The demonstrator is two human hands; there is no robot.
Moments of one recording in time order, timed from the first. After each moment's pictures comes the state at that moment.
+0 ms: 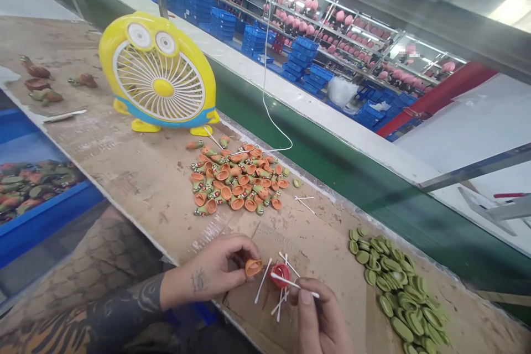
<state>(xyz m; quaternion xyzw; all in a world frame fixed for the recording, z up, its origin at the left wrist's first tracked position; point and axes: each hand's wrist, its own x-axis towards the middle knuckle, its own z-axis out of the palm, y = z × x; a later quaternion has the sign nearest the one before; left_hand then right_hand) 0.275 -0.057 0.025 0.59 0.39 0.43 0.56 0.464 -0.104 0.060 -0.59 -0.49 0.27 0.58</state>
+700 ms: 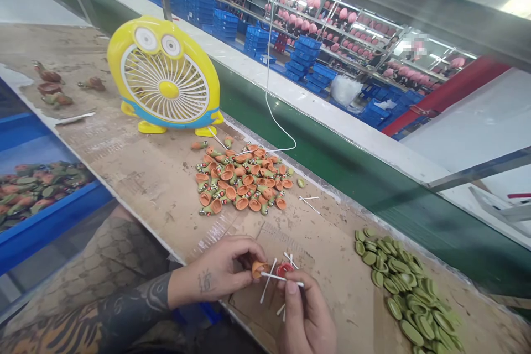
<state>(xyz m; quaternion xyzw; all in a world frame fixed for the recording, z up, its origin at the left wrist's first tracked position) 0.272 -0.058 0.027 0.64 0.38 0.42 0.52 0.454 -0.104 0.045 -0.60 -0.53 0.29 0.52</state>
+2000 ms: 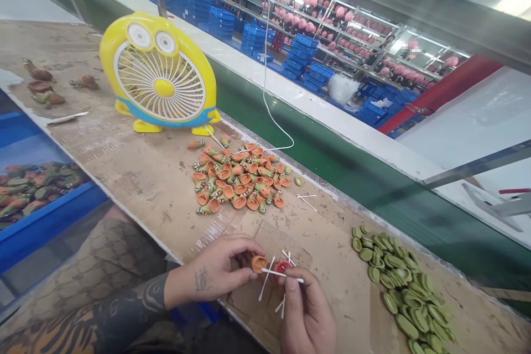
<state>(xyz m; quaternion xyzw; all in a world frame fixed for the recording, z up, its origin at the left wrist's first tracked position) 0.269 -0.057 0.034 0.66 0.41 0.39 0.49 0.462 -0.101 0.037 -0.58 -0.53 0.33 0.52</state>
